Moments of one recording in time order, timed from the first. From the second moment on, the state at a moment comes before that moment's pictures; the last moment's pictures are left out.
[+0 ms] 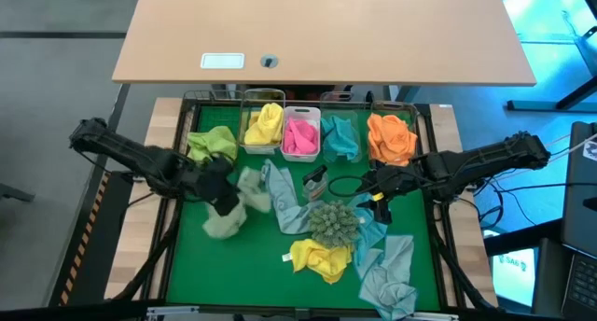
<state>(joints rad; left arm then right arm) -0.37 1.05 0.98 -0.92 -0.35 -1.06 0.24 1.10 0.92 -0.68 0.04 0.26</state>
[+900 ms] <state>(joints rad) -0.12 0.81 1.42 -0.97 -1.03 -0.55 0.24 1.10 0.92 -0.68 0.03 0.26</state>
